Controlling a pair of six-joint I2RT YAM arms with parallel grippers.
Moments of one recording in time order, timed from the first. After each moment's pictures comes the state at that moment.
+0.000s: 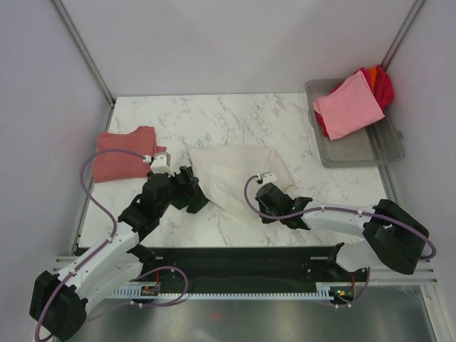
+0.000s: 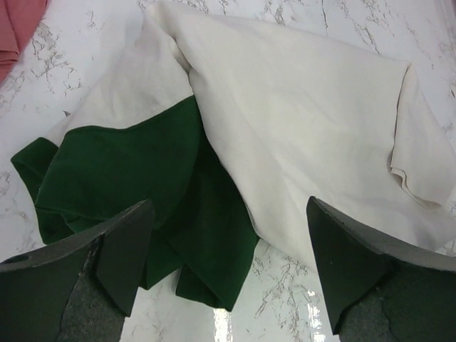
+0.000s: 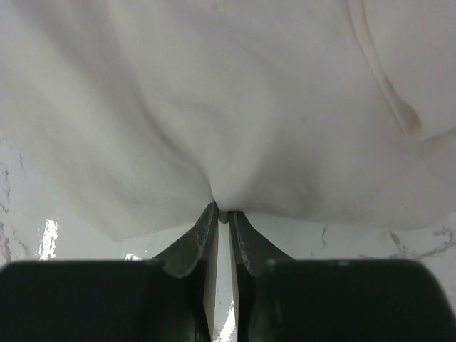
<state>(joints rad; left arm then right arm) -0.52 0.79 0.43 -0.07 -0.26 -0.50 0.91 1.37 0.58 -0.12 0.21 0.54</state>
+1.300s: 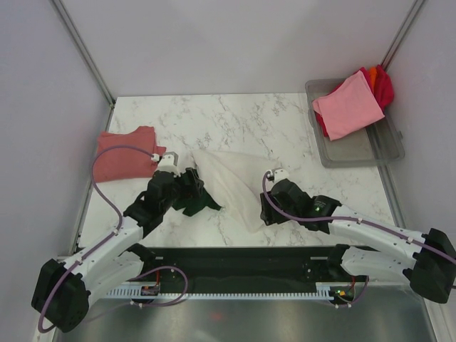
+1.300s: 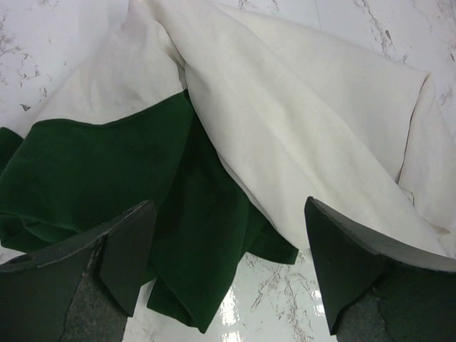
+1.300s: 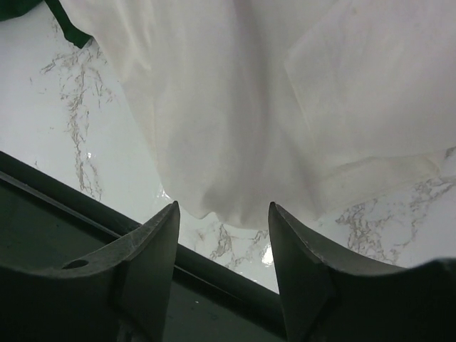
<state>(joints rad) -0.52 0.87 0.43 -0.03 -0.17 -0.48 0.91 1.05 0.68 -0.50 0.16 0.55</state>
